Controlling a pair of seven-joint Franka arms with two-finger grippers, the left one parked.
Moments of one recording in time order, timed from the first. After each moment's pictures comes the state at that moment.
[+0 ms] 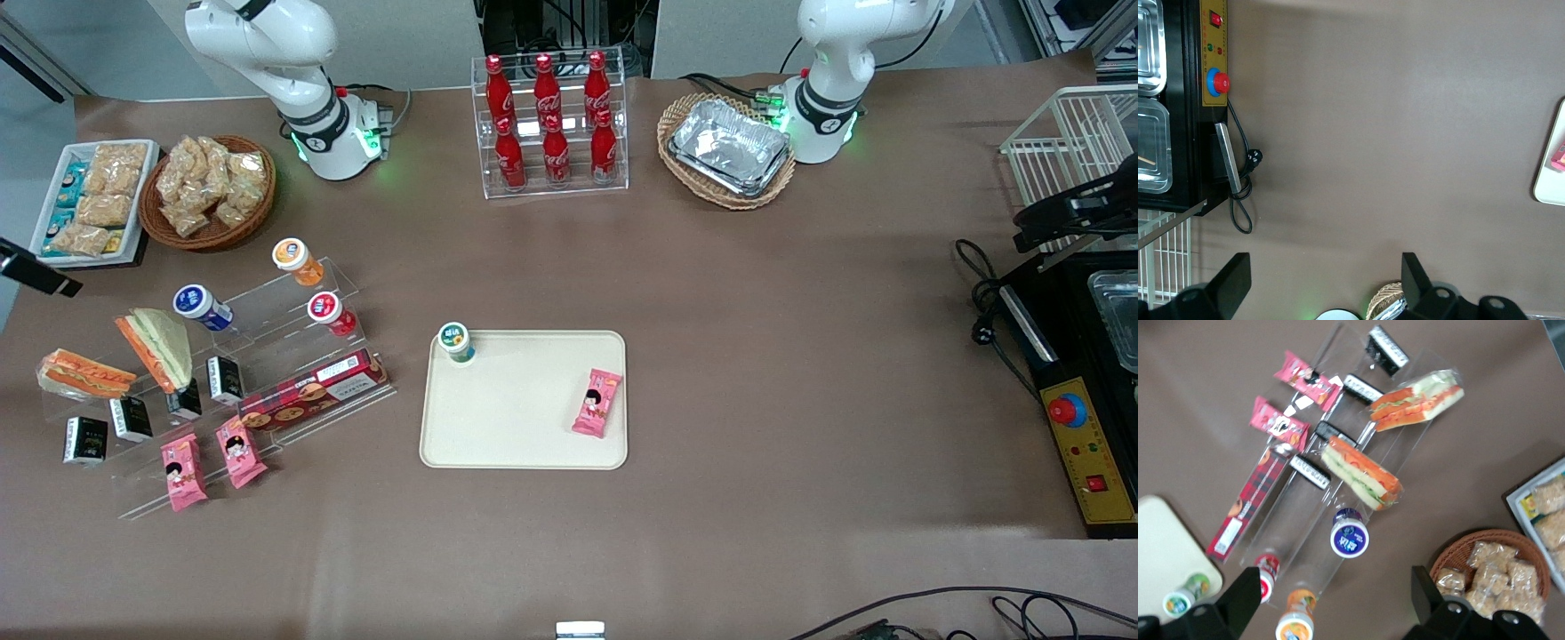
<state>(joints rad) -0.14 -0.04 -0.10 -1.67 -0.03 1.58 0.36</state>
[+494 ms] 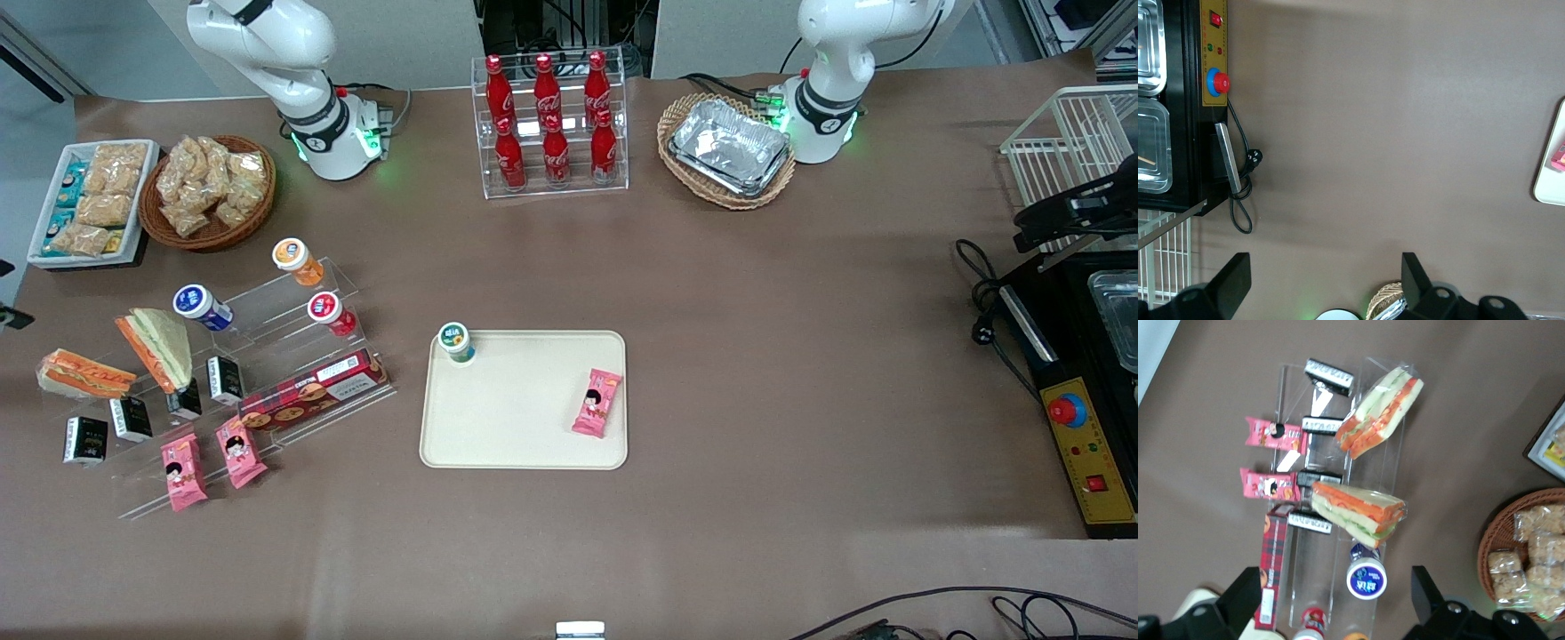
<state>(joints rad) -0.26 0.02 -0.11 -1.67 0.05 1.68 0.64</state>
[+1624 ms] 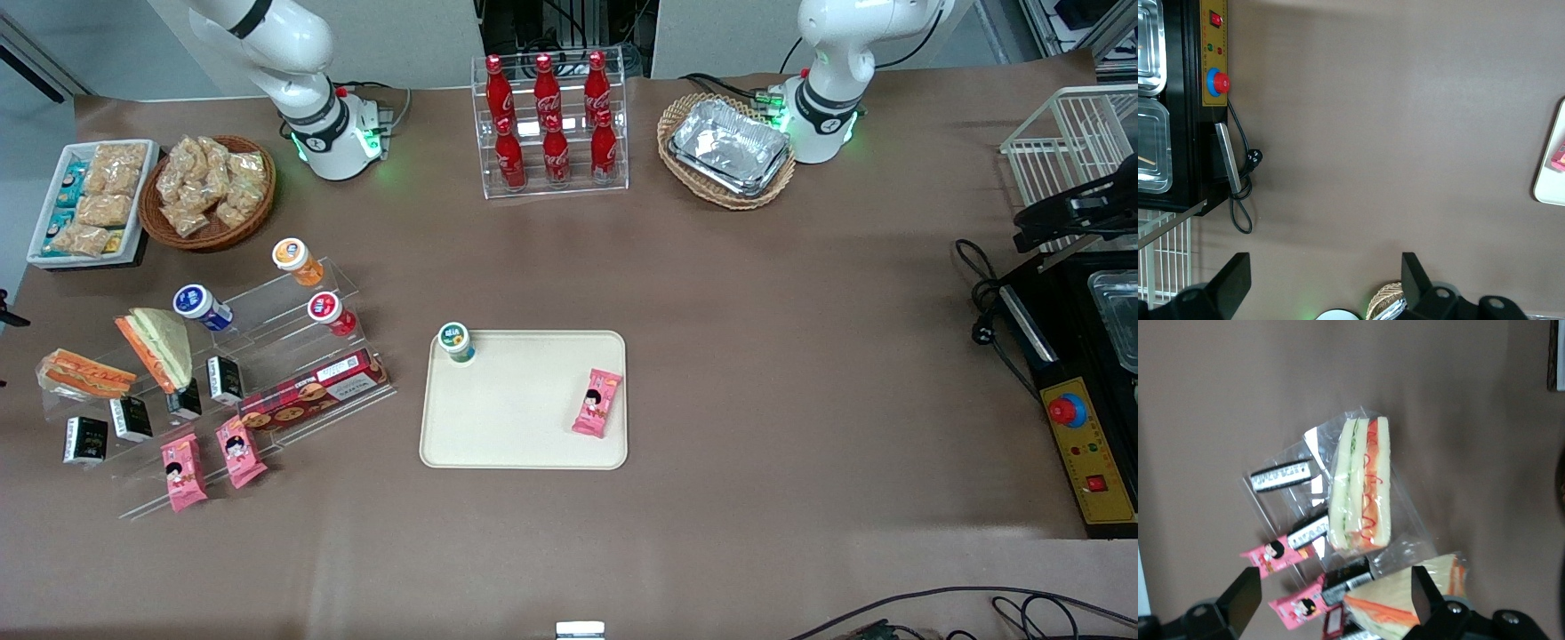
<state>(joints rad) -0.37 0.23 -0.12 -1.67 0.09 1.94 1.10</state>
